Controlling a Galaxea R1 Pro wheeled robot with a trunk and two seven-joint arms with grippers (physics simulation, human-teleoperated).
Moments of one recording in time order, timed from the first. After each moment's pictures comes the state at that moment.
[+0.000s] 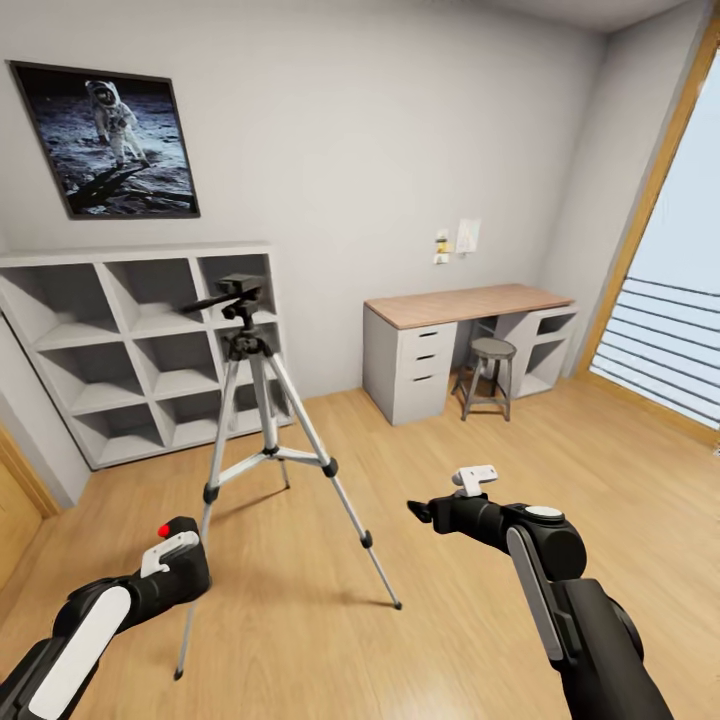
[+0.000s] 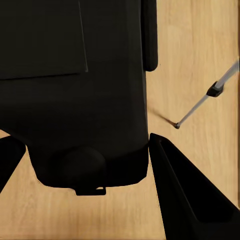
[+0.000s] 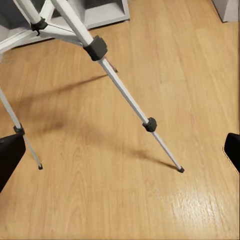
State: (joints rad) left arm -0.27 0.29 -0.05 -1.31 0.93 0.73 0.37; right arm -0.40 0.02 0.05 -1.61 -0.03 0.98 0.33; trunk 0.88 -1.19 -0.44
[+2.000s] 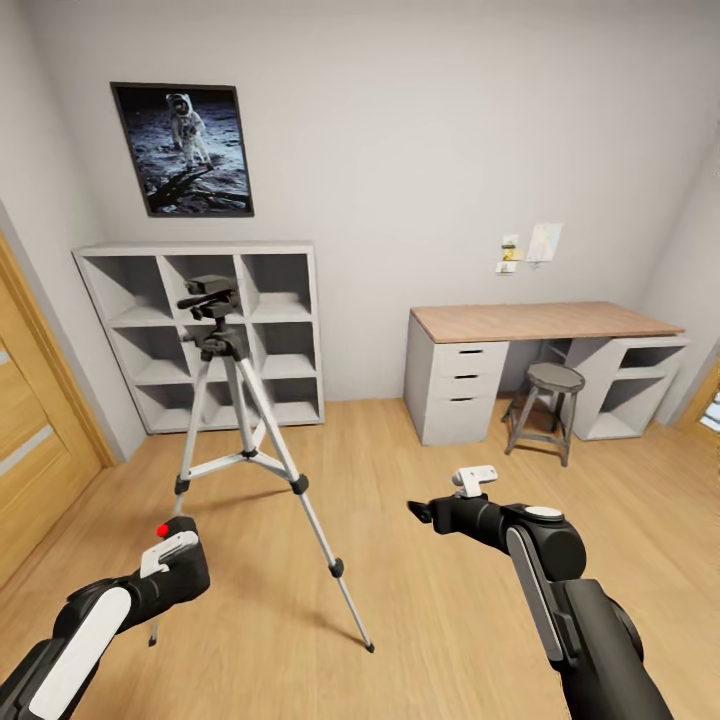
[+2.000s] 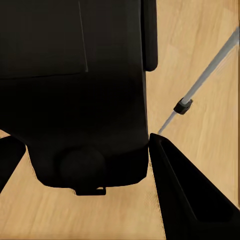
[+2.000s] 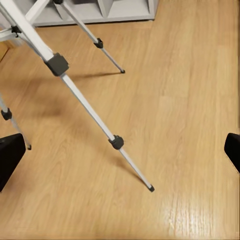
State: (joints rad) left arm -0.27 0.29 -0.05 -1.30 0.93 0.71 0.37; right arm -0.40 0.02 0.05 -1.61 -0.03 0.98 0.33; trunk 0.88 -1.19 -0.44
